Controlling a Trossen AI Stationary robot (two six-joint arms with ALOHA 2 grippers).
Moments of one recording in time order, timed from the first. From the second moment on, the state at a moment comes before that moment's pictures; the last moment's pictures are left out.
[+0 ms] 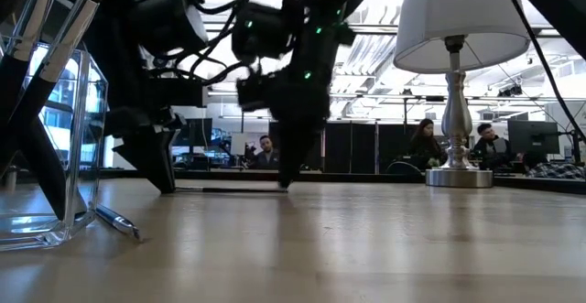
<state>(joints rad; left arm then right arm) -0.12 1.56 0.65 -0.32 -0.21 -0.18 -0.03 2.21 1.71 -0.79 -0.06 0.03</state>
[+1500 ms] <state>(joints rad) -0.12 1.56 0.64 -0.19 -0.24 -0.19 0.01 1.35 0.62 0.14 0.10 0.42</state>
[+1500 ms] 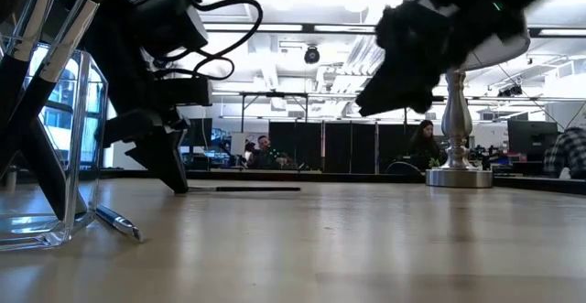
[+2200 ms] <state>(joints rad) -0.09 1.57 0.64 0.02 -0.21 -0.24 0.01 1.60 0.89 -0.03 0.04 0.01</state>
